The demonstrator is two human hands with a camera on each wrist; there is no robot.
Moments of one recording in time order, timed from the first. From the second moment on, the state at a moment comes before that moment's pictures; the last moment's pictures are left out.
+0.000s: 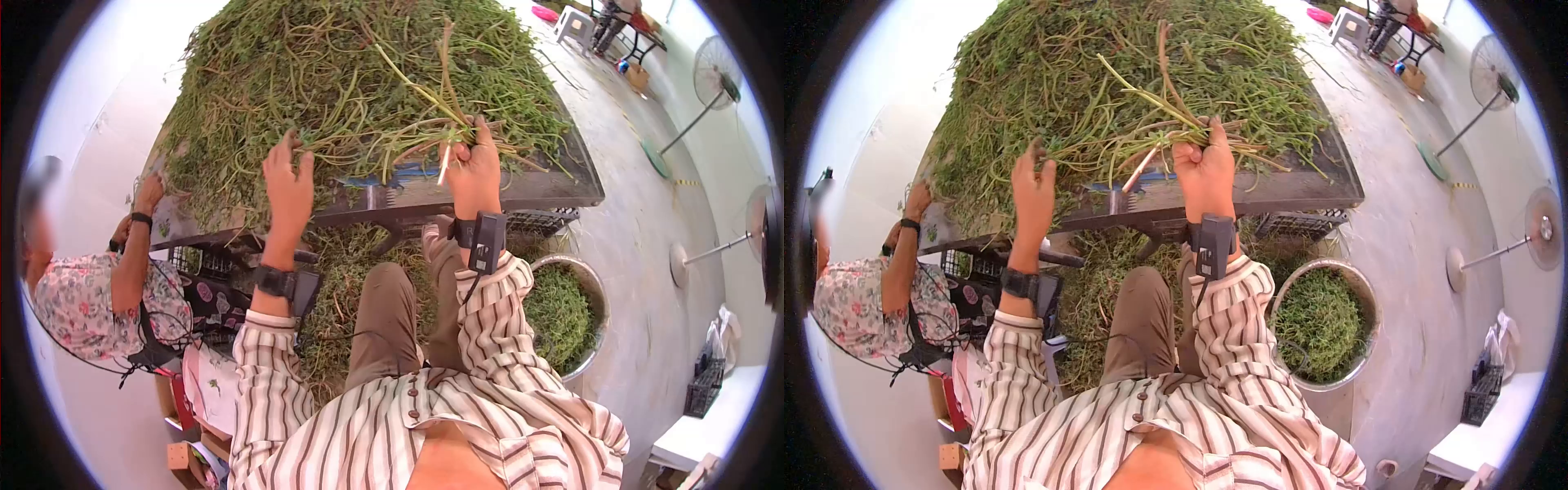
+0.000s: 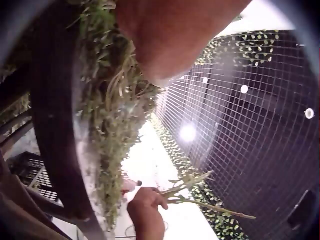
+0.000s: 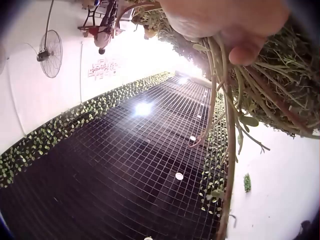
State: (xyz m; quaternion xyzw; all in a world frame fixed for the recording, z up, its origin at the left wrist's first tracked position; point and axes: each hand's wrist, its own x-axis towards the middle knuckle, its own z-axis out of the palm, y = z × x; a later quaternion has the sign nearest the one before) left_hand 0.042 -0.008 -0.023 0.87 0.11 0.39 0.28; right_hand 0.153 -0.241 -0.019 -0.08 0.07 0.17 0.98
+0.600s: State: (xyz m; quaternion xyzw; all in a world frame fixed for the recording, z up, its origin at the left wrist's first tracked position) left_hand 0.060 -0.020 -0.066 0.90 0.12 0.39 0.15; right_hand 0.032 -0.551 -0.112 -0.43 0.23 -0.22 0.84
